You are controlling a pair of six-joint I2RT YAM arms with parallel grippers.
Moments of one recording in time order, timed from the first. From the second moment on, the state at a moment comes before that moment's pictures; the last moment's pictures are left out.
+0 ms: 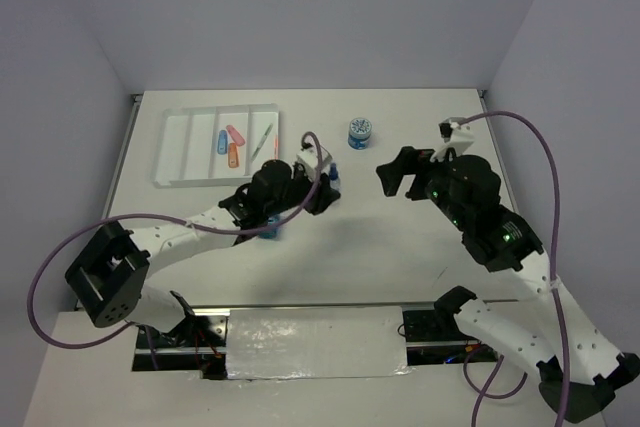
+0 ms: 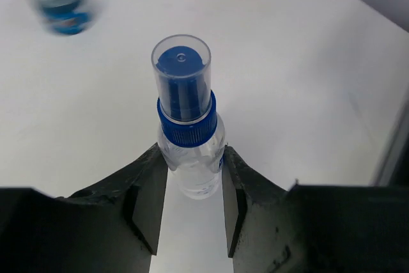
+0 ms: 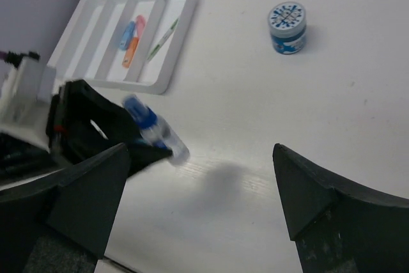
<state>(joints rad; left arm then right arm) -0.83 1.43 0.84 0.33 0.18 -0.14 0.57 0.80 1.03 -0.51 0.14 0.40</state>
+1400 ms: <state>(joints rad) 0.12 2.17 1.63 0.19 -0.54 -0.27 0.48 0.65 0.70 -0.29 -0.26 0.42</state>
